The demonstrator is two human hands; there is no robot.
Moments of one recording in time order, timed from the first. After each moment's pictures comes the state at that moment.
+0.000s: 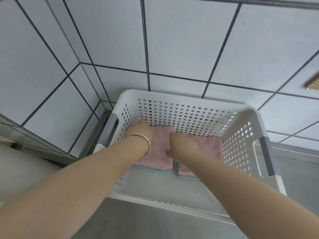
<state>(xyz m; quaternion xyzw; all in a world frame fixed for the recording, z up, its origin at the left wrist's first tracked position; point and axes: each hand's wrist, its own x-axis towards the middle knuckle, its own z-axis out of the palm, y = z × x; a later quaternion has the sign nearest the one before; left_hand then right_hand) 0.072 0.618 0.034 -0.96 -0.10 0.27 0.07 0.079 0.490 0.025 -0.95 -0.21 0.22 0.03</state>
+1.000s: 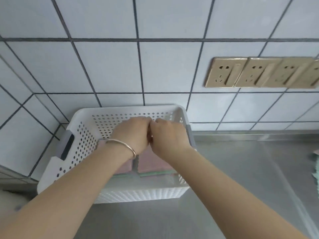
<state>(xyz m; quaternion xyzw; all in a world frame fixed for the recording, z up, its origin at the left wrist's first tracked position) 0.022 0.509 0.158 -1.00 0.05 0.02 -0.07 0.031 0.402 0.143 -0.96 -0.27 -0.07 0.08</state>
